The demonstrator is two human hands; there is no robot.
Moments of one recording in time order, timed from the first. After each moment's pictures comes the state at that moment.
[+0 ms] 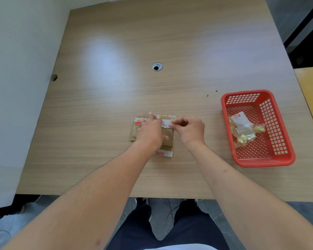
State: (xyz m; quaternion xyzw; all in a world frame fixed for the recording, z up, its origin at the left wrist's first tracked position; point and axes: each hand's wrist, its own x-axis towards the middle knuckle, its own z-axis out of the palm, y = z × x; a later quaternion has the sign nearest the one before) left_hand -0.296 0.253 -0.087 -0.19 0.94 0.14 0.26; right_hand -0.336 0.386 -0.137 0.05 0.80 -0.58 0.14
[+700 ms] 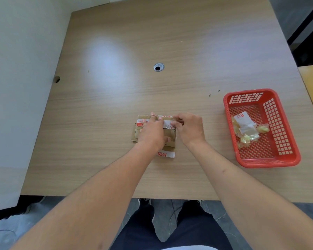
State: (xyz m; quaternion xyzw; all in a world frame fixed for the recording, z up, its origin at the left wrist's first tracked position) left_hand -0.295 0.253 -0.087 -0.18 0.93 0.16 0.26; right_hand -0.347 0.379 -0.137 -0.09 0.90 -0.42 0.10
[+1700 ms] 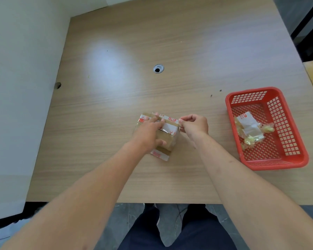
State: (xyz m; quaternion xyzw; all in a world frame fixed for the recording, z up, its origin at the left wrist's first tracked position) left_hand -0.302 0.214 -0.091 -0.09 0.95 0.17 0.25; right_hand -0.368 0.376 -0.151 0.24 0.71 -0.62 0.23
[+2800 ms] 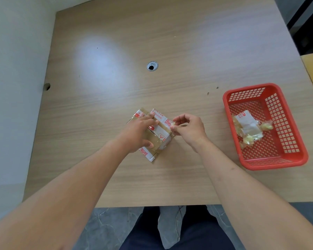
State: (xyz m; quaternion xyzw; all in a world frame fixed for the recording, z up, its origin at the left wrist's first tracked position) left_hand -0.317 0.181 -0.083 -0.01 0.95 0.17 0.27; right_hand -0.365 0.384 -0.153 0.11 0.74 -0.62 0.26
